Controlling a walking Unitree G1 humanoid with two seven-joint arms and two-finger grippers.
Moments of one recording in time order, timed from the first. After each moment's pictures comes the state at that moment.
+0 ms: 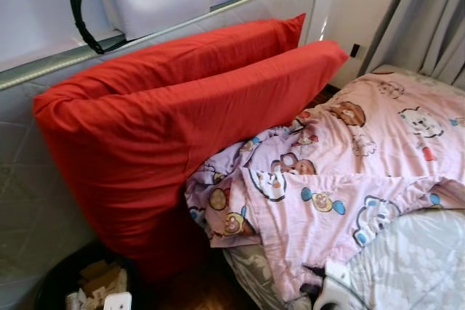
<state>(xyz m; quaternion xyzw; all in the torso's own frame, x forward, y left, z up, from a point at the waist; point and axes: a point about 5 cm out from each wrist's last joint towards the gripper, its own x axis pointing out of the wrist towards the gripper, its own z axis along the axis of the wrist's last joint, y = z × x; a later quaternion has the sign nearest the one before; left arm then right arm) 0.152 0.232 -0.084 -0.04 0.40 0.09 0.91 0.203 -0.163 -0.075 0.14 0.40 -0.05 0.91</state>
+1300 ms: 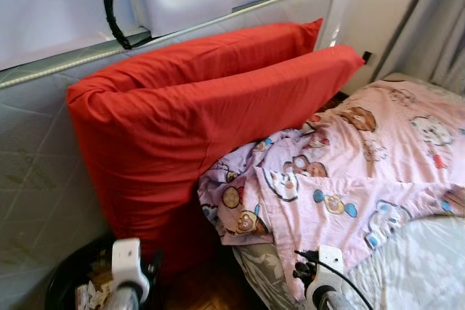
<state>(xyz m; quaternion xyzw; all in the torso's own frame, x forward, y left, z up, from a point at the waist) 0.233 0.217 -0.030 -0.04 0.21 0.05 0.98 0.219 -0.151 -0.064 0.13 0.36 -0.02 0.92</state>
